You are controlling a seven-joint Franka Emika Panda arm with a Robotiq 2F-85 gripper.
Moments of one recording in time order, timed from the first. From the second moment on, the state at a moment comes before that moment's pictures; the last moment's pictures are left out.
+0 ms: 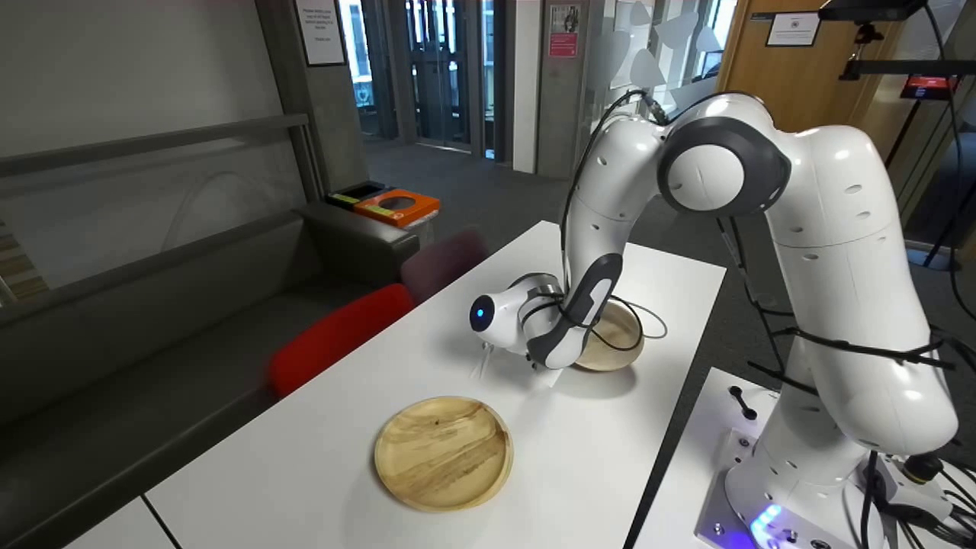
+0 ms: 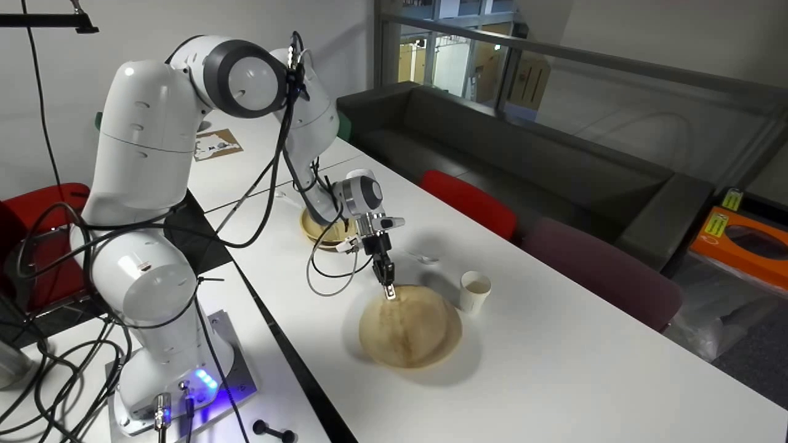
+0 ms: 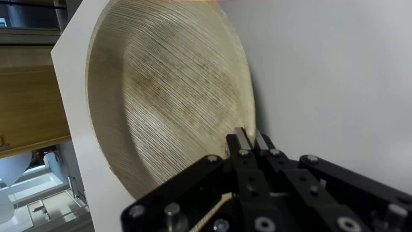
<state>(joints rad) 0.26 0.50 -0.16 -2.23 -0.86 2.21 1.02</state>
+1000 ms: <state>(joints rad) 0.22 -0.01 0.09 -2.45 -0.74 2.20 1.04</state>
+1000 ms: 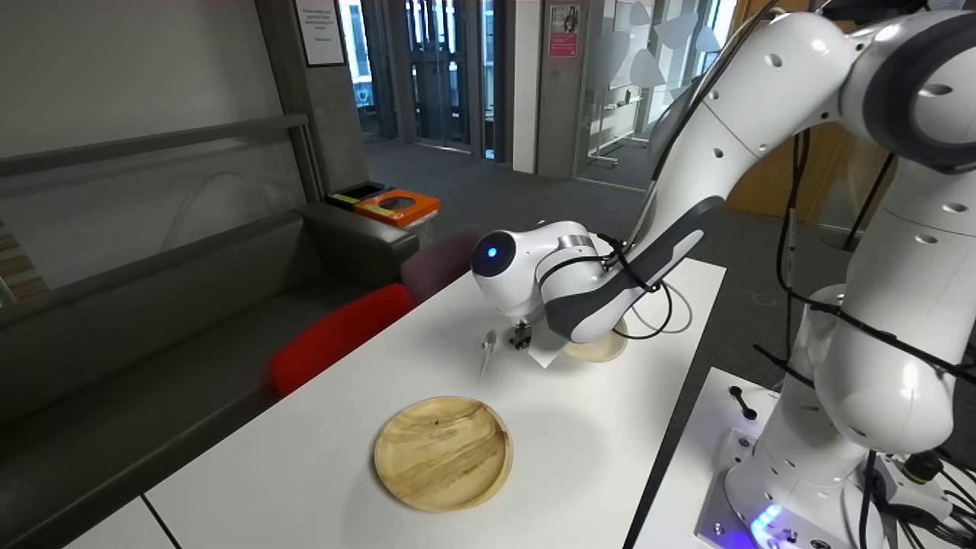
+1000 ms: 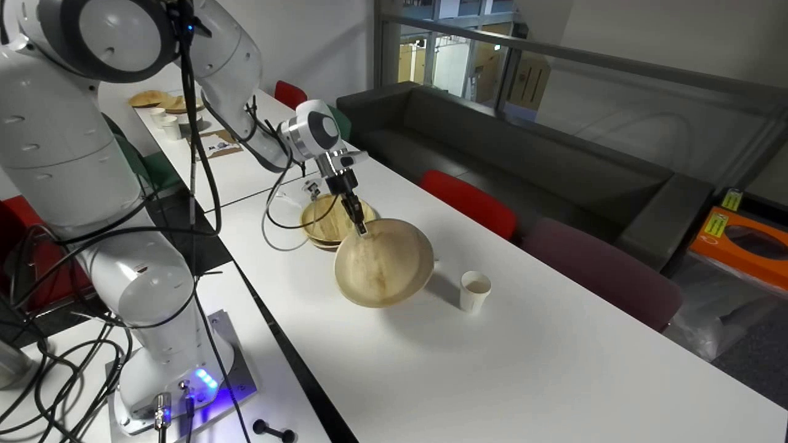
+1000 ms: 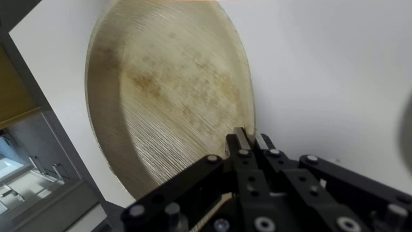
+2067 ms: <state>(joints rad) 0.30 -0.03 0.36 -2.43 -0.60 2.20 0.78</state>
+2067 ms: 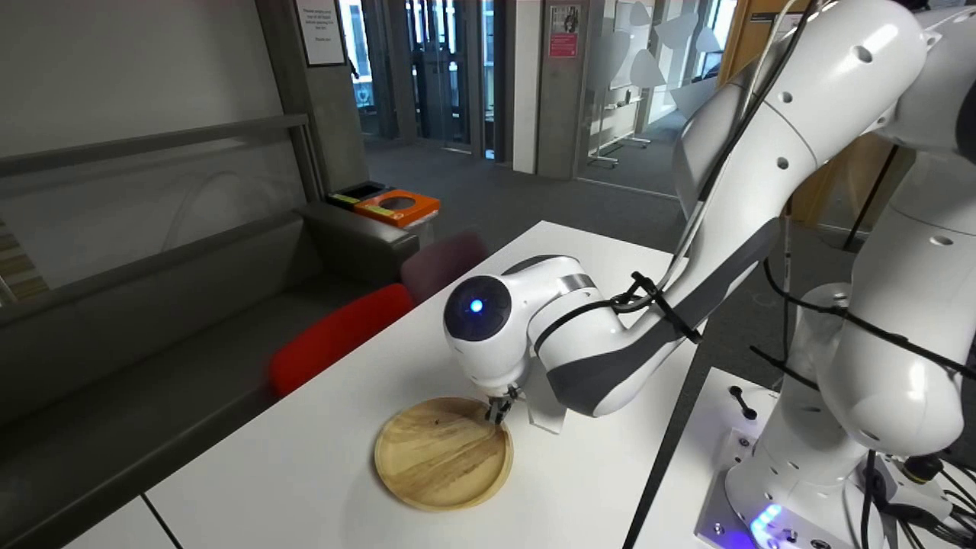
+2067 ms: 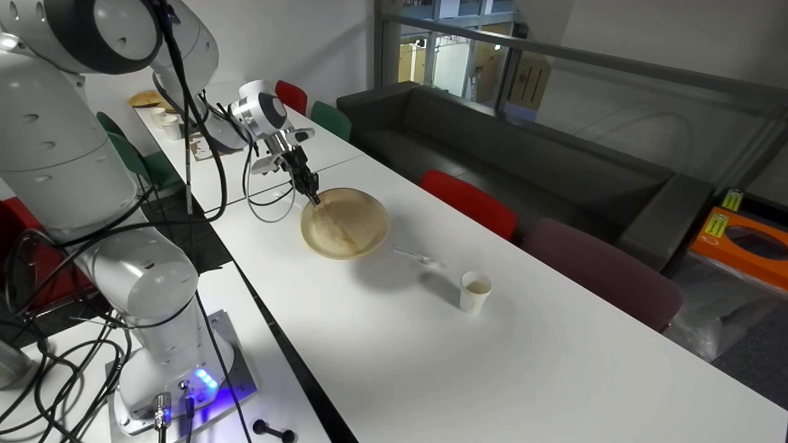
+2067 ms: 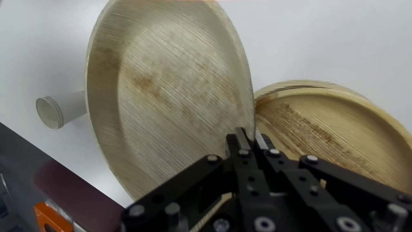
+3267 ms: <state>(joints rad) 0.37 0.08 0.38 -2.29 -0.66 2.14 0.78</state>
